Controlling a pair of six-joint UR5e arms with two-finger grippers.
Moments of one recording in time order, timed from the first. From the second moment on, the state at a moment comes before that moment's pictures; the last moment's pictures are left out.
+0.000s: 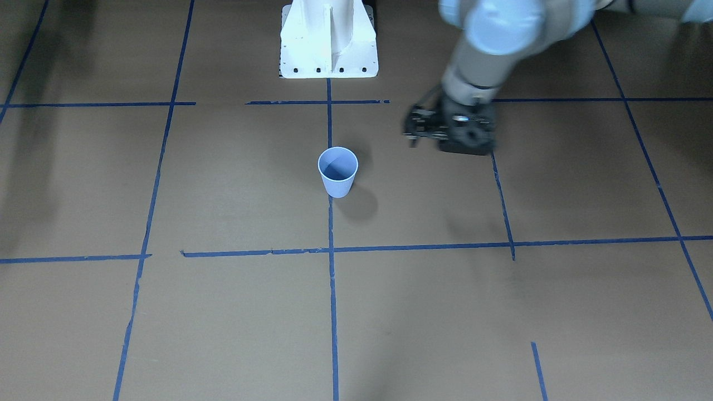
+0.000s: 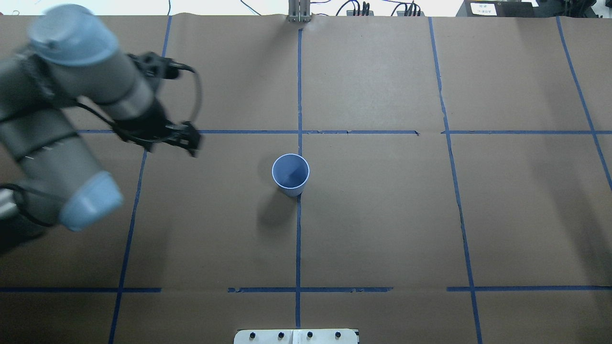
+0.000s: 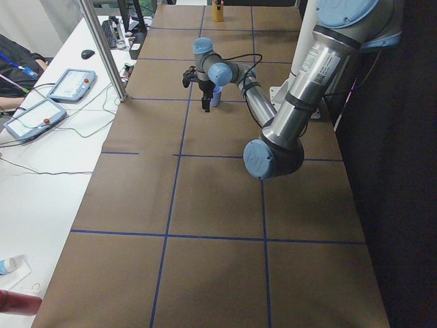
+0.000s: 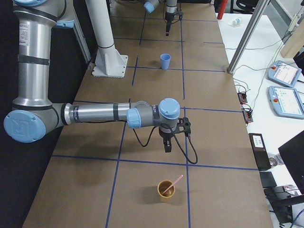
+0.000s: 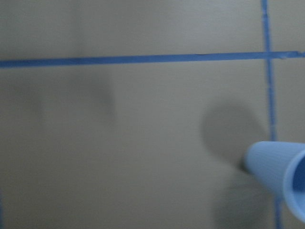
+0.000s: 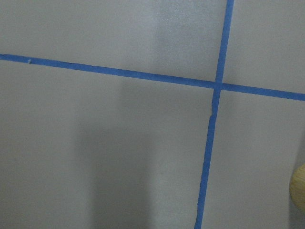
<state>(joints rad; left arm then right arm) -0.85 -2.01 -1.92 -1.41 -2.18 -0.73 1.46 -1.69 1.76 -1.46 2.38 0.09</state>
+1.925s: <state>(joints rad) -1.49 -1.60 -1.63 -1.54 -2.39 0.18 1.64 -1.66 1.51 -1.10 2.31 -0.09</state>
